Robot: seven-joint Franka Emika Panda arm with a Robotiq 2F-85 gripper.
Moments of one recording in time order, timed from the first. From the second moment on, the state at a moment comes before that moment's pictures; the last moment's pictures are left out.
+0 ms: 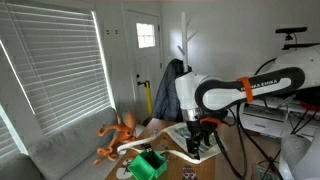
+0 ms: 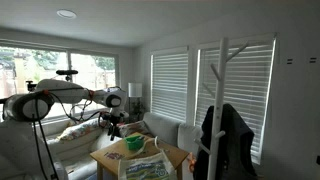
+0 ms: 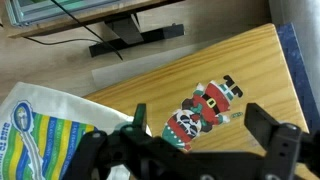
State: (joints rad) arm 0.05 -0.40 0.20 -2.25 0.16 1.61 0.44
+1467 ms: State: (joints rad) arm 0.05 -0.40 0.20 -2.25 0.15 1.73 0.49
